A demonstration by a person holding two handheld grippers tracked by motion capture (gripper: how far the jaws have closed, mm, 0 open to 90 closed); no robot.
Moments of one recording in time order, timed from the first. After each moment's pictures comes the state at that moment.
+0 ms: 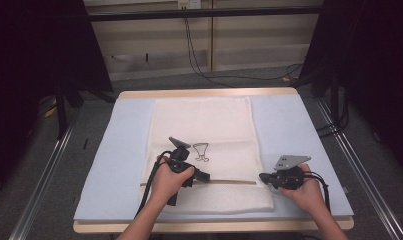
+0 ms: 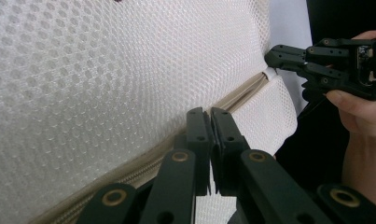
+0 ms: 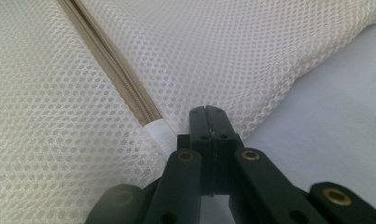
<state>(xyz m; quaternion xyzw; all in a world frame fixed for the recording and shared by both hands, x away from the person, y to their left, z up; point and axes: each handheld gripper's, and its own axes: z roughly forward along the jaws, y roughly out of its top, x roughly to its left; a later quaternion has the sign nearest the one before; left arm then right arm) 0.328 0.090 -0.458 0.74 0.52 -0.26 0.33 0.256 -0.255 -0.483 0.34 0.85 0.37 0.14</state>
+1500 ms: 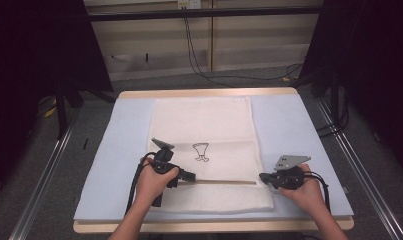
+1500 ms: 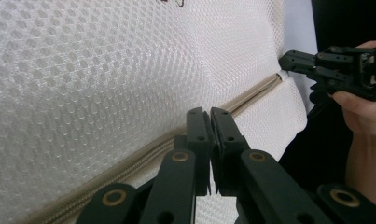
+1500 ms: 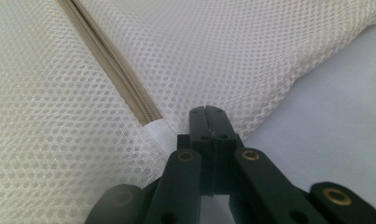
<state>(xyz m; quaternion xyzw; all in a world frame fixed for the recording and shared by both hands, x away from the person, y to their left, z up) 0.328 0.132 -0.458 0.73 0.54 -0.25 0.34 0.256 -0.255 -0.482 0.34 0.85 0.37 0.14</state>
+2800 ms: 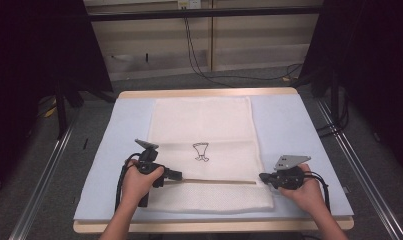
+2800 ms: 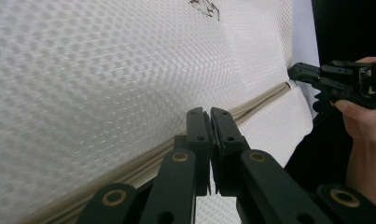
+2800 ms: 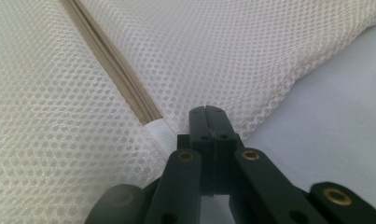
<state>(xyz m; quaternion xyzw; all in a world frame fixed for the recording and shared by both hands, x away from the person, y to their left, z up) 0.330 0.173 -0.457 0.71 0.56 -0.24 0.35 0.256 -0.255 -0.483 0.34 0.85 0.37 0.14</state>
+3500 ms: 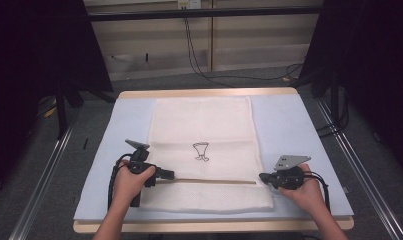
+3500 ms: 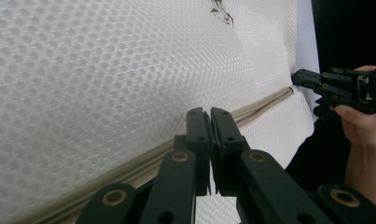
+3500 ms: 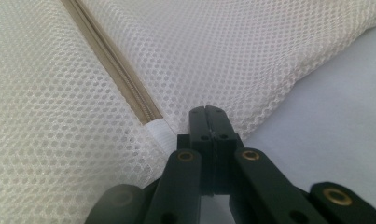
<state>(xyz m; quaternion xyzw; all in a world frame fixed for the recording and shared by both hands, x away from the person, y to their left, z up) 0.331 0.197 -0.458 0.70 0.57 -0.24 0.35 0.256 -0.255 -0.483 0.34 0.85 0.37 0.14</state>
